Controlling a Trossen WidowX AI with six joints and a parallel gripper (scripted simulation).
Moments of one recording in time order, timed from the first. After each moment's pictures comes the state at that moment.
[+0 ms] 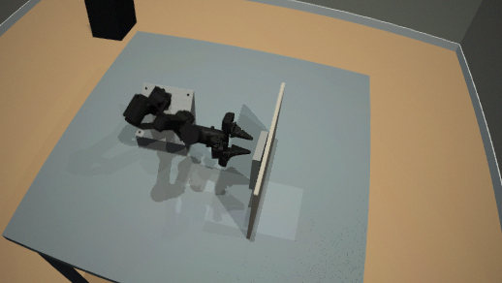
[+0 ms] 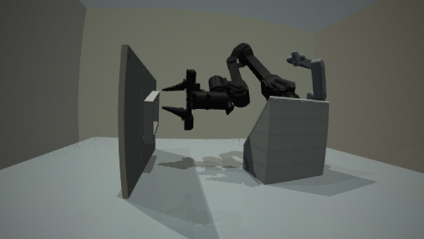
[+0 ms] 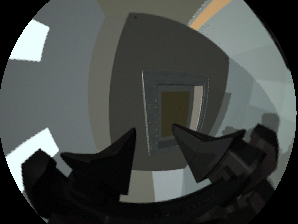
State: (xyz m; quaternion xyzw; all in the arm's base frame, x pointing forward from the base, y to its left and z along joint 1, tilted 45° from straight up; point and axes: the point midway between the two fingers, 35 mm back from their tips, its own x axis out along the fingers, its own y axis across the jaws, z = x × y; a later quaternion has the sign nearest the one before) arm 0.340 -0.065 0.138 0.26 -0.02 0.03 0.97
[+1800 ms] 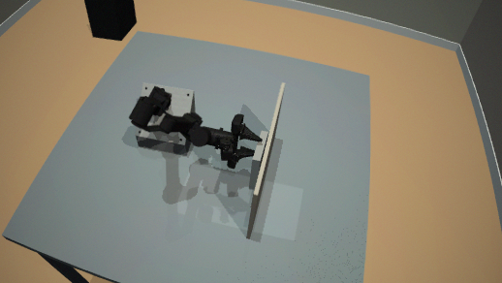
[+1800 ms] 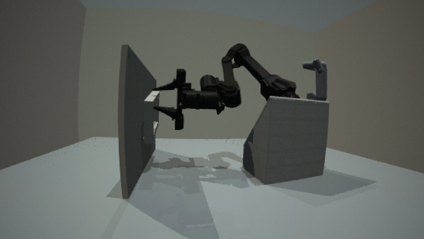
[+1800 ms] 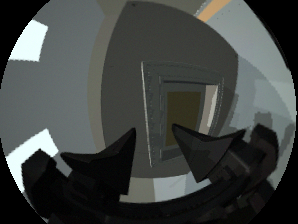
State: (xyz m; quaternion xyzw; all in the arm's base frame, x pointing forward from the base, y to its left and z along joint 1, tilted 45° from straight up) arm 0.370 -0.063 0.140 0.26 -0.02 0.03 0.97
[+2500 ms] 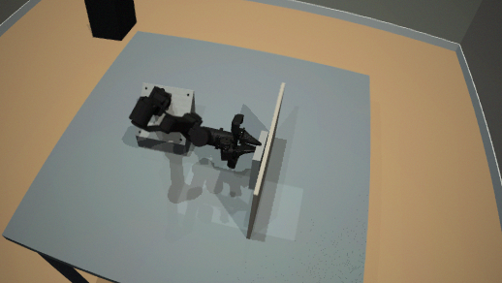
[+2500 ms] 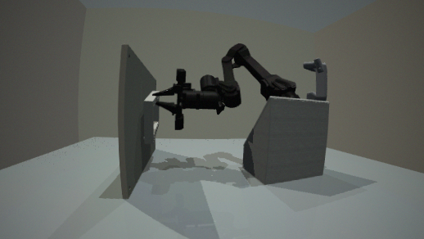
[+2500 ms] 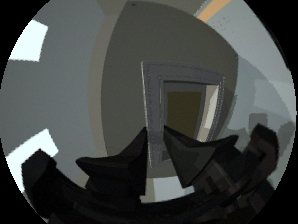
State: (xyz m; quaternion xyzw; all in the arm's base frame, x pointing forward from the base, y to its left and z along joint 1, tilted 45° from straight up) arm 0.370 -0.063 0.140 0.26 -0.02 0.03 0.97
